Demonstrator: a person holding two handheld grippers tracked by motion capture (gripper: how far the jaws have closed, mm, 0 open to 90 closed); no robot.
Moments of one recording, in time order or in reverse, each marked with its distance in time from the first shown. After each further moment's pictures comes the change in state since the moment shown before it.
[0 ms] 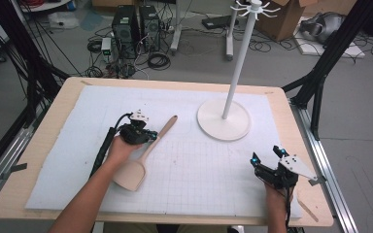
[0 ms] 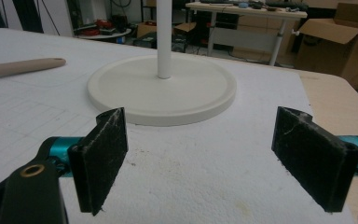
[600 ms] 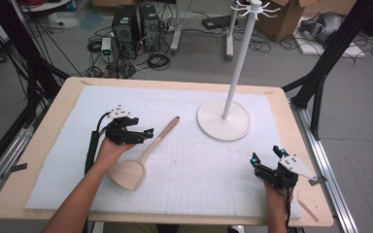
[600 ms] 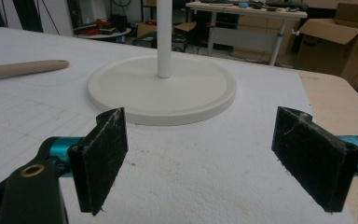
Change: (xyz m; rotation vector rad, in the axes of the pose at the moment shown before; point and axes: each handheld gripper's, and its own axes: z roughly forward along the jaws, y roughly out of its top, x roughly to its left) left arm -0.004 -0.005 -0.052 -0.265 0.058 -0.122; right arm 0.000 0.000 0.000 0.000 0.000 0.000
